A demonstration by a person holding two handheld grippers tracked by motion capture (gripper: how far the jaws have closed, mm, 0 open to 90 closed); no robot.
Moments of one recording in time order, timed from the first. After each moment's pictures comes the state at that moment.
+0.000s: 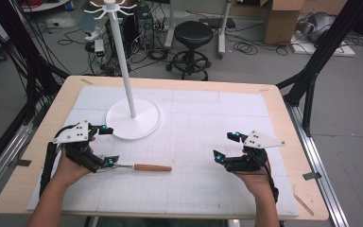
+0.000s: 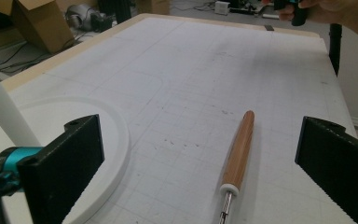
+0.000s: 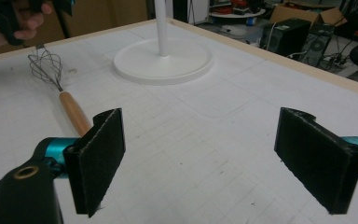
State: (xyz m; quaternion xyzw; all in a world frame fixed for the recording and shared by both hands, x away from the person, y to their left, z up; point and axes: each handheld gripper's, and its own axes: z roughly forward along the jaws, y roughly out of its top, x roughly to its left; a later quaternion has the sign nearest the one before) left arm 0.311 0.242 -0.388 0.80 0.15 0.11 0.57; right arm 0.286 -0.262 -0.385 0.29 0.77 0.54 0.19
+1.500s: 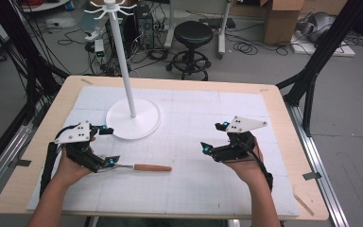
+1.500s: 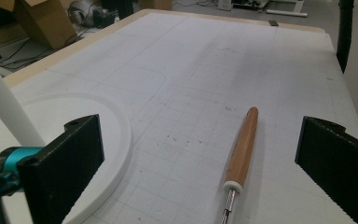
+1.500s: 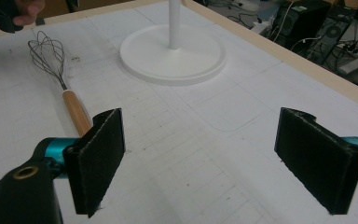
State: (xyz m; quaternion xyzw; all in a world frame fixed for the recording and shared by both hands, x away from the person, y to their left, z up) left arm 0.312 0.241 -0.389 0.80 0.15 0.12 0.56; right arm 0.307 -0.221 -0.347 0.26 0.82 0.48 0.18
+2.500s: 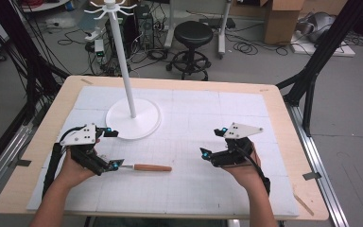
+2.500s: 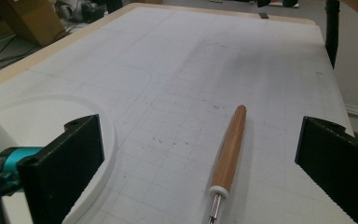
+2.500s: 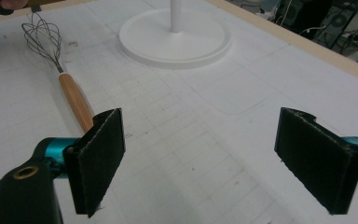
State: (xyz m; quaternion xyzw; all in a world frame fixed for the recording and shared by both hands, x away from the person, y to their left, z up) left arm 0.308 0.224 -0.388 0.82 0.14 0.10 0.55; right arm 0.304 -0.223 -0.370 0.27 0.82 0.47 0.17
